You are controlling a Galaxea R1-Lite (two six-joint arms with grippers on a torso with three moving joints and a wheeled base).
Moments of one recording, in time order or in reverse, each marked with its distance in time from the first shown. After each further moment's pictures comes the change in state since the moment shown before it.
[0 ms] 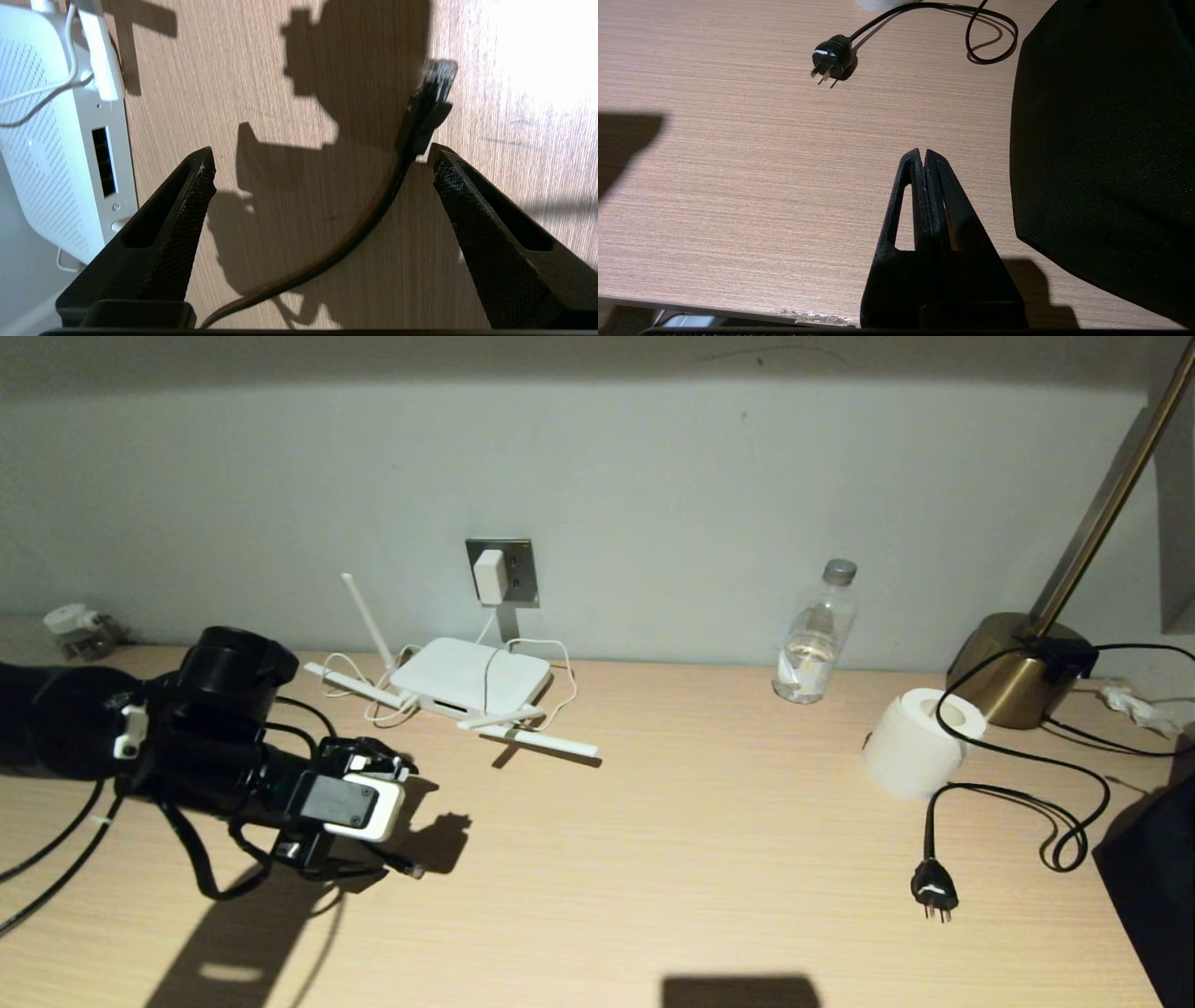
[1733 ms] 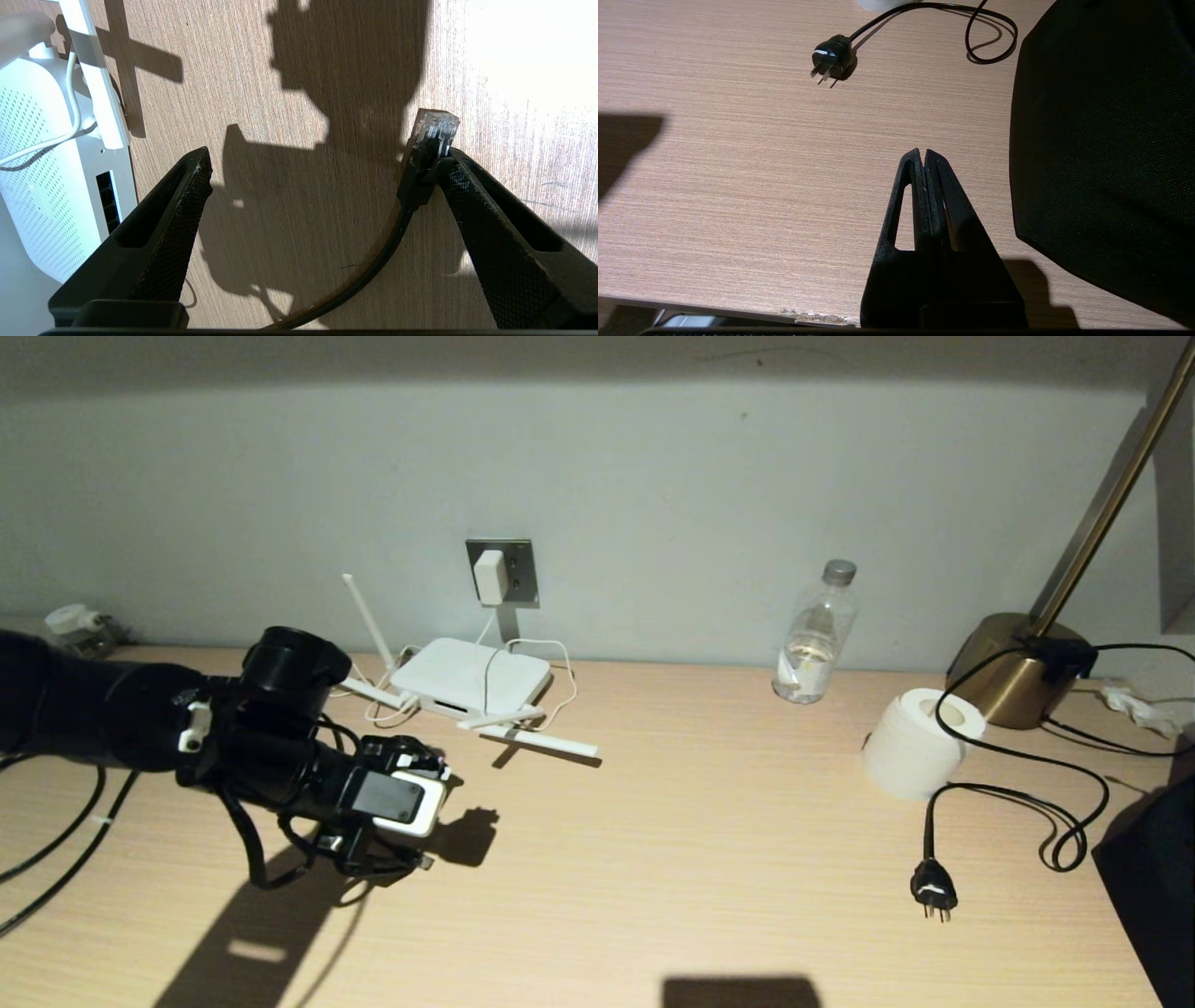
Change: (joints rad) left arm -0.083 0.066 -0.054 -0.003 0.064 -0.045; right arm 0.000 0.000 0.000 0.000 0.000 0.000
